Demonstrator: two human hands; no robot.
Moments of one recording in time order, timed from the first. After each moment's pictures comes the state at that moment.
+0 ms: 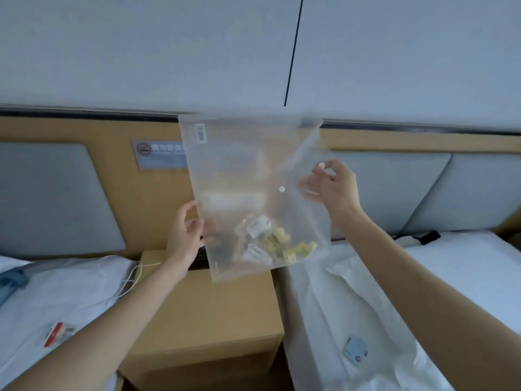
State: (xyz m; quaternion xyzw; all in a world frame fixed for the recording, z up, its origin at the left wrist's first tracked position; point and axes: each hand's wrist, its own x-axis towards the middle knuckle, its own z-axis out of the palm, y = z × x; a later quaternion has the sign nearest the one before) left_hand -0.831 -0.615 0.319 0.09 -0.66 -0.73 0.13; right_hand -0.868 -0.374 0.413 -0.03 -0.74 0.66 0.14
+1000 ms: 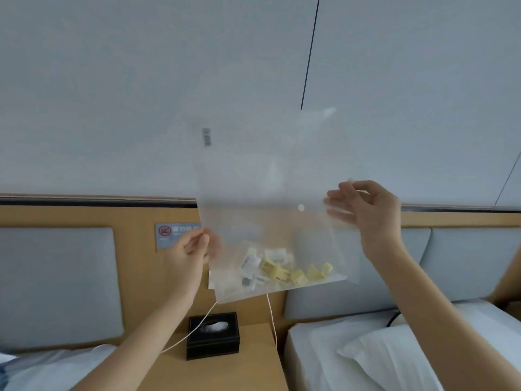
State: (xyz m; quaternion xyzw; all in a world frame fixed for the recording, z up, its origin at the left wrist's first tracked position) left_hand -0.835 -0.675 0.428 0.02 -0.63 -0.73 0.26; right_hand -0.816 -0.414 0.546 0.07 -0.64 0.70 0.29
